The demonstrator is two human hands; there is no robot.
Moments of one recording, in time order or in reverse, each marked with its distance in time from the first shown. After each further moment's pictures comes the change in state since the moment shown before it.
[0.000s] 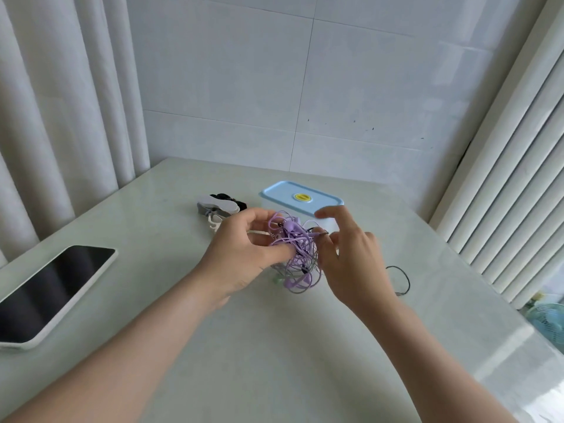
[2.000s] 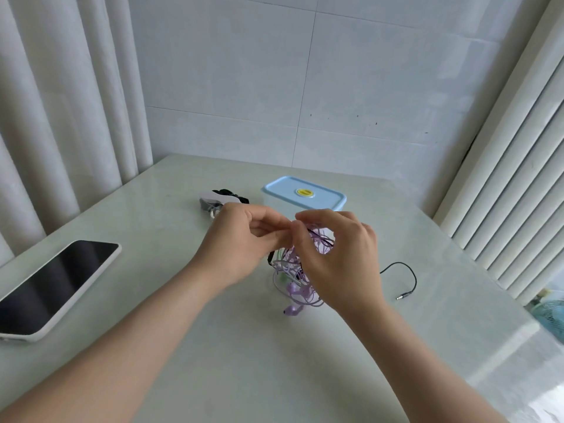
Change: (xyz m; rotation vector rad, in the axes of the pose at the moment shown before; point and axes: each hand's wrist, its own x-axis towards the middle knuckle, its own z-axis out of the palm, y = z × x) left_hand 0.001 0.005 -0.006 0.078 -0.089 0.145; right_hand -0.012 -0.029 0.011 0.129 0.250 -0.090
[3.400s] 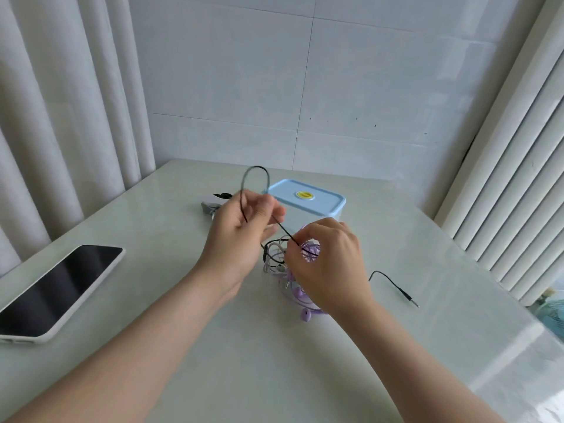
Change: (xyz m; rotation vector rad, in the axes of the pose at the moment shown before) left_hand 0.000 0.003 0.012 -0.315 0.223 0.000; right_hand -0.005 0.014 0.015 -0.103 -0.170 0.098
